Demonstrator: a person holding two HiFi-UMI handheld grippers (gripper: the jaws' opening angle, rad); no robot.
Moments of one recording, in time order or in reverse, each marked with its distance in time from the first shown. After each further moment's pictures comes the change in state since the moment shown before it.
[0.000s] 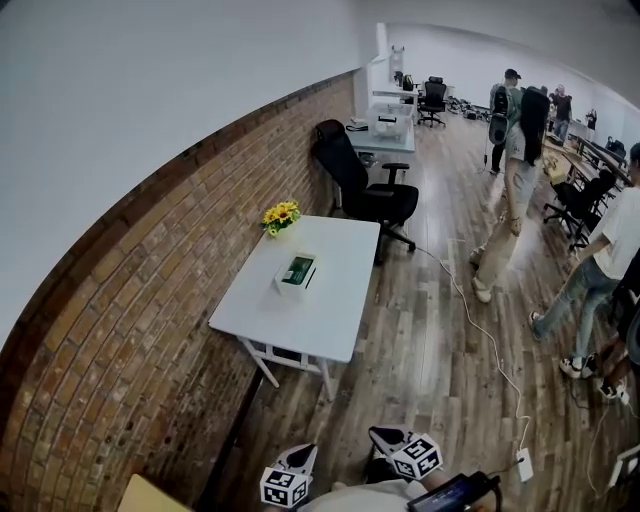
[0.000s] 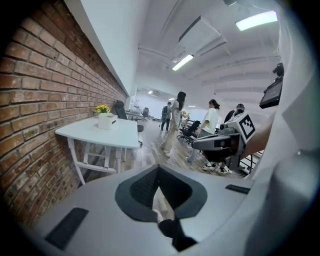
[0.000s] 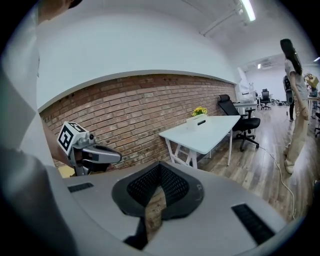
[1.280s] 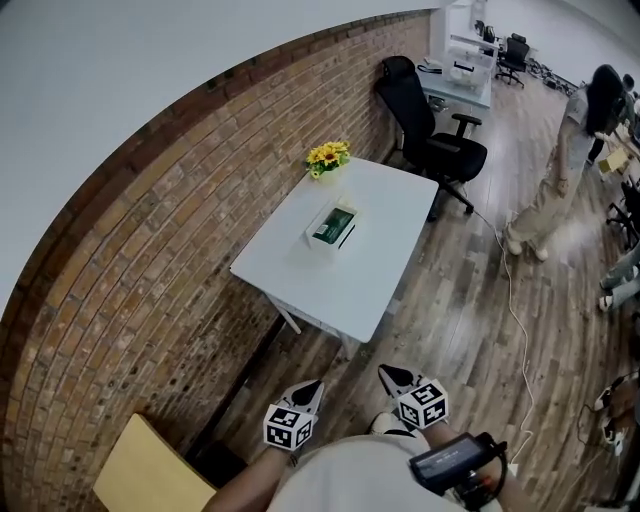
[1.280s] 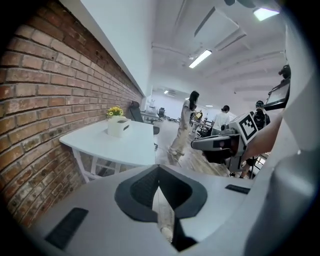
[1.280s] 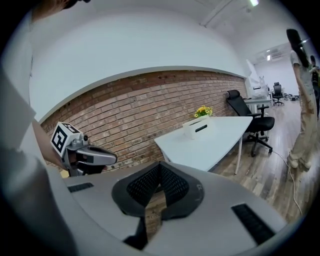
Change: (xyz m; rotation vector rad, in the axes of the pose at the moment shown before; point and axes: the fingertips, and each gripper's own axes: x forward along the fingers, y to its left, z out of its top) left arm 0.093 0.053 0.091 -0.081 0.006 0.187; right arm 0.084 -0.117 0.086 -0.007 0.029 0.132
